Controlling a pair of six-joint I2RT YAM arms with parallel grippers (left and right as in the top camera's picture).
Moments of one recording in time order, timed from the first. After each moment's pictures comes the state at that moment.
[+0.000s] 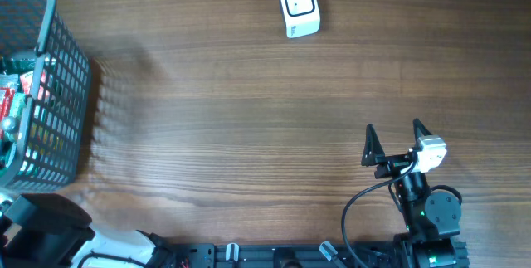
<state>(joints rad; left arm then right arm) 0.92 1.77 2.00 -1.60 0.01 -1.27 0.14 0.03 0.01 0.00 -0.01 0.13</state>
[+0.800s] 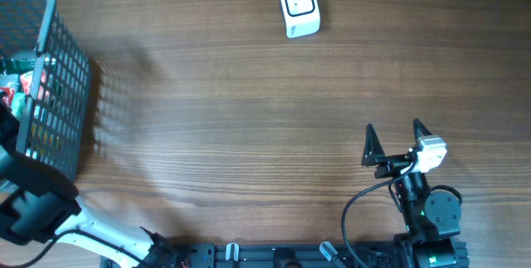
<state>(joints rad) 0.81 1.99 1.87 -1.36 -0.08 -1.54 0.14 0.03 0.01 0.00 -0.01 0.13</state>
